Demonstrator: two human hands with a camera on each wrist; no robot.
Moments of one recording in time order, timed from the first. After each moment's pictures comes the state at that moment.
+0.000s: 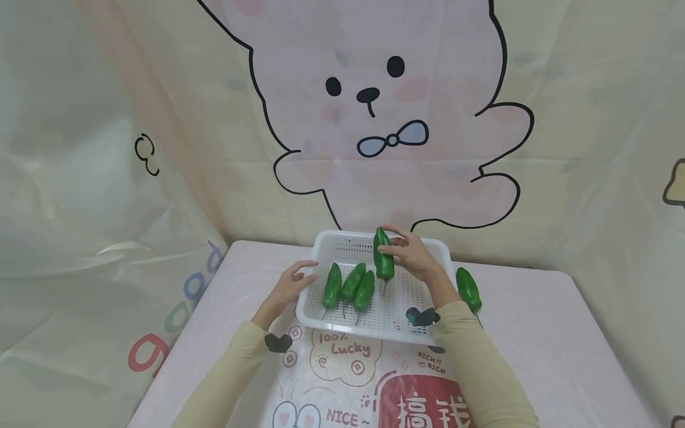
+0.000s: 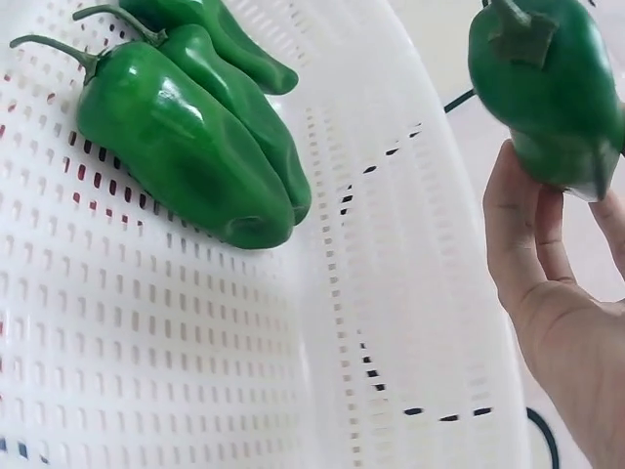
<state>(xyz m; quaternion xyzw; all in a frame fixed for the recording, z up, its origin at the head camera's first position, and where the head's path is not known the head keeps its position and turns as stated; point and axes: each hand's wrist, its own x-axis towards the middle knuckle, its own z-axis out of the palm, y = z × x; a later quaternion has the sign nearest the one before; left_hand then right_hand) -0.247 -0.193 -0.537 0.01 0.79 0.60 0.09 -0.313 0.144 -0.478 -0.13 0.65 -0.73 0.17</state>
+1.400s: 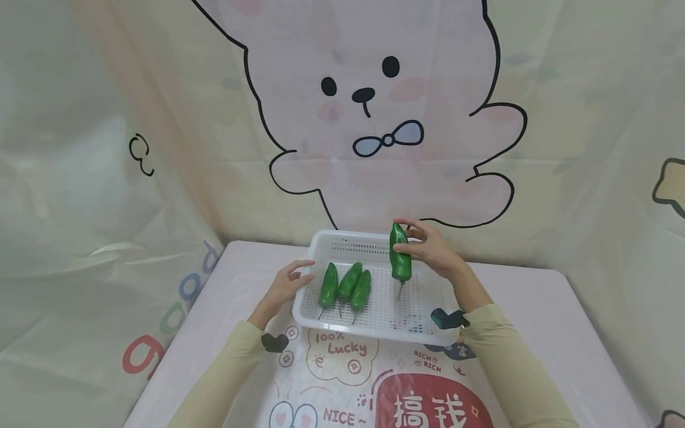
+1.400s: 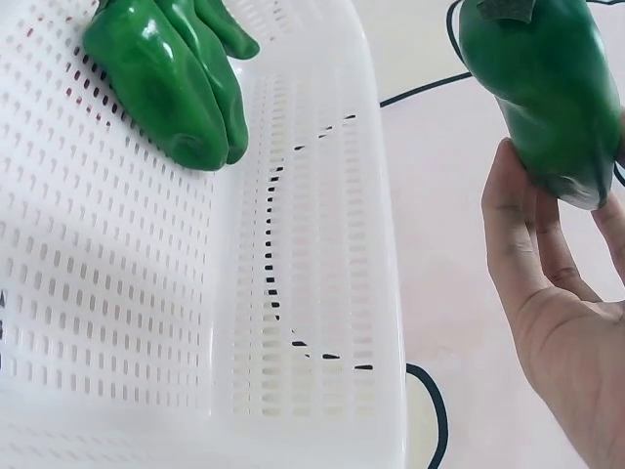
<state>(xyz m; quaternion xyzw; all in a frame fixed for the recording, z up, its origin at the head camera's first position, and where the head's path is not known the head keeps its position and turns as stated) -0.245 -0.191 -0.533 0.01 0.80 0.60 0.08 -0.295 0.187 -0.436 -0.19 0.71 -0.66 0.13</state>
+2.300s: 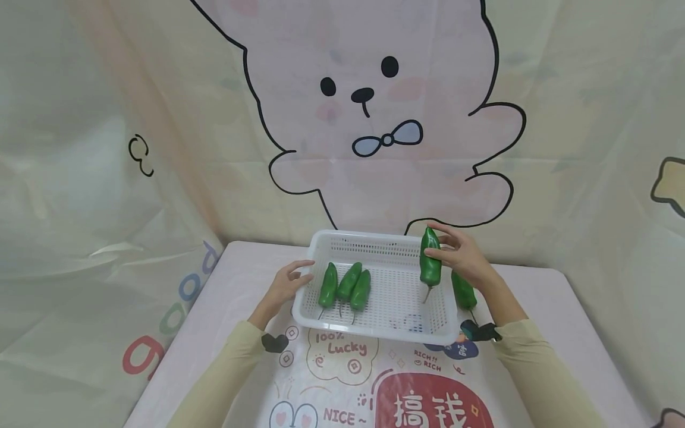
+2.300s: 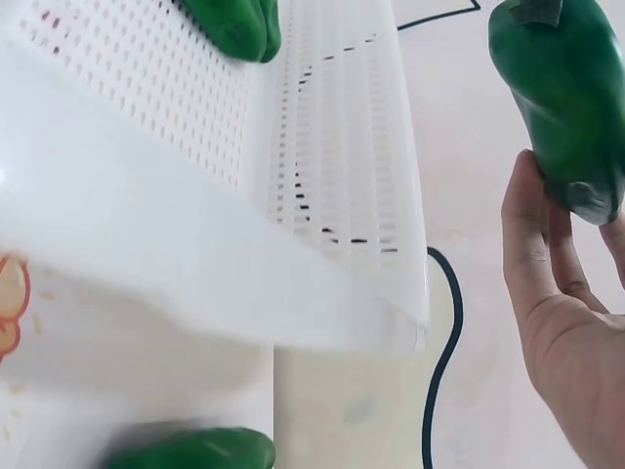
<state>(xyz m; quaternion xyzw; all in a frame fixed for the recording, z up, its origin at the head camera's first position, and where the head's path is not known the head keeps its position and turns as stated) -0.228 -0.189 -0.492 0.05 0.78 0.62 0.10 -0.276 0.250 -0.445 -0.15 0.76 -0.62 0.08</state>
